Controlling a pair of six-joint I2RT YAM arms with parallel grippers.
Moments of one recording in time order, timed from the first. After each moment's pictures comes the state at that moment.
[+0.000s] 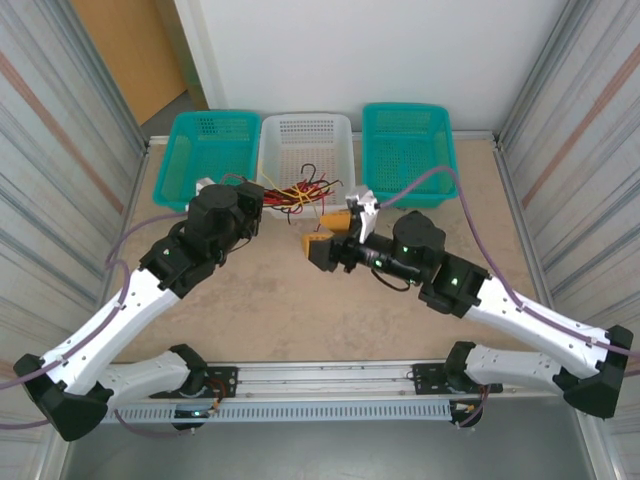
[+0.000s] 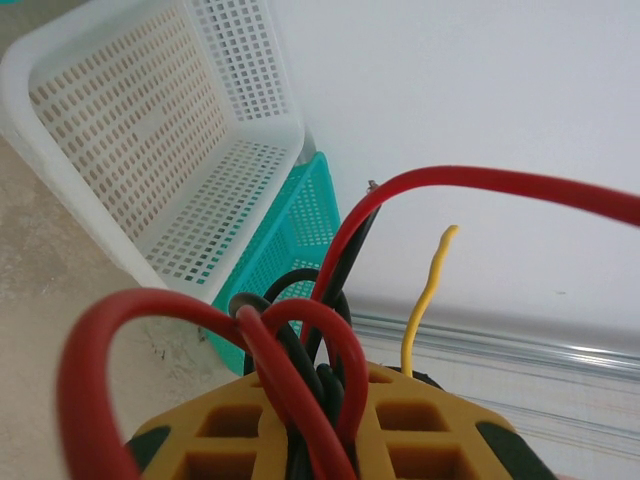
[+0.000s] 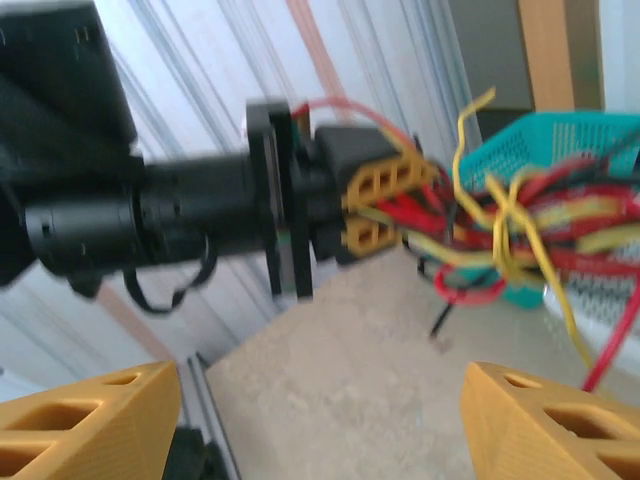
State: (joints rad) left arm -0.70 1.03 1.12 -0.44 -0.35 -1.60; right arm 1.00 1.03 1.03 -0.06 -0.06 0.42
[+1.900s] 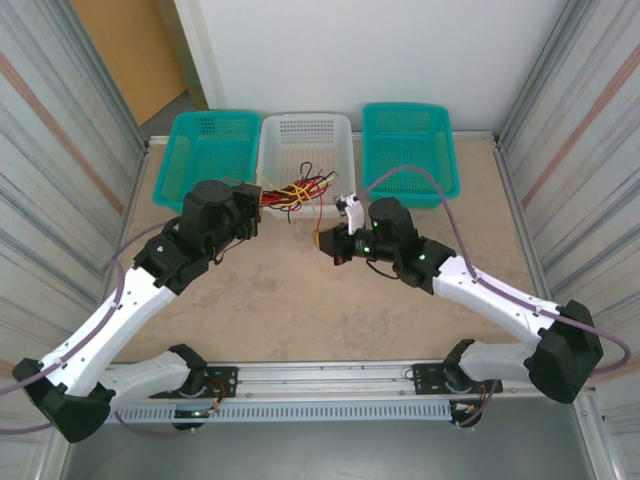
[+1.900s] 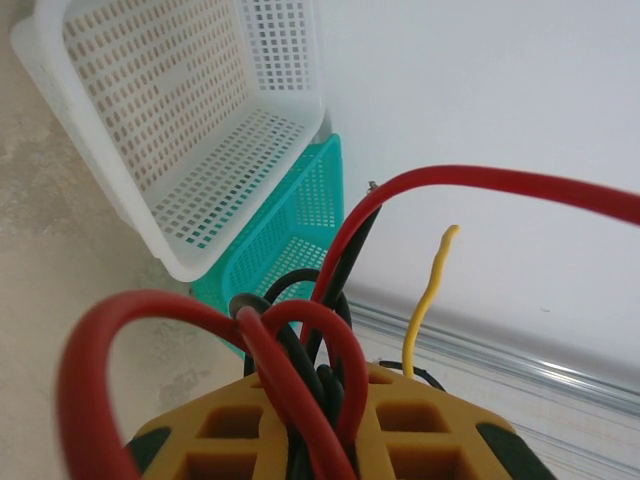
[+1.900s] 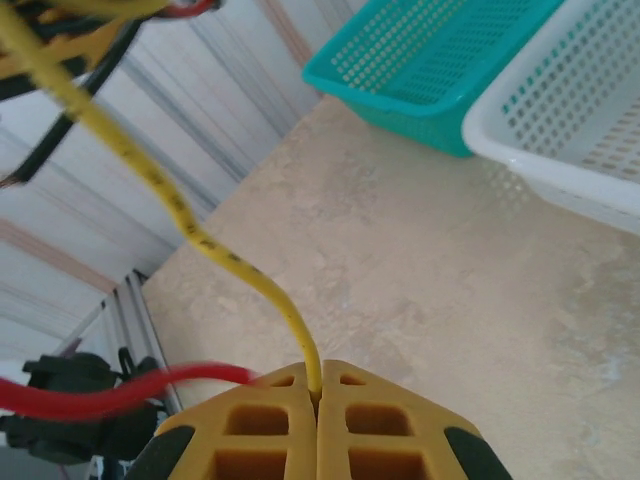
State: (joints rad) left arm -0.65 1.04 1.13 -0.48 -0.24 -1.75; right arm 0.81 1.22 0.90 -0.05 -0.31 0.45
